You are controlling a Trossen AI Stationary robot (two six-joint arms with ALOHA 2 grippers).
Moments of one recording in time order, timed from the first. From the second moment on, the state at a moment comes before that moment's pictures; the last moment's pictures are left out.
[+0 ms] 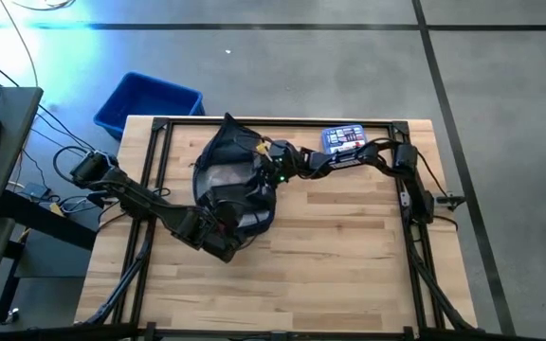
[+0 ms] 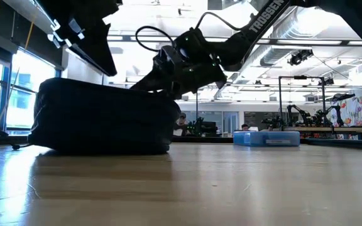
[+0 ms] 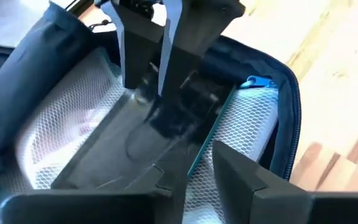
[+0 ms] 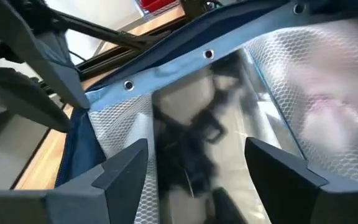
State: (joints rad) left arm -0.46 1.56 1.09 -0.85 -0.79 -0.99; right arm -0.25 2.12 1.31 0.33 -0.57 0.21
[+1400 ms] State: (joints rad) left arm -0.54 1.56 1.07 -0.76 -1.05 -0.99; right arm -0.45 1.59 1.20 -0.51 0.05 -0.20
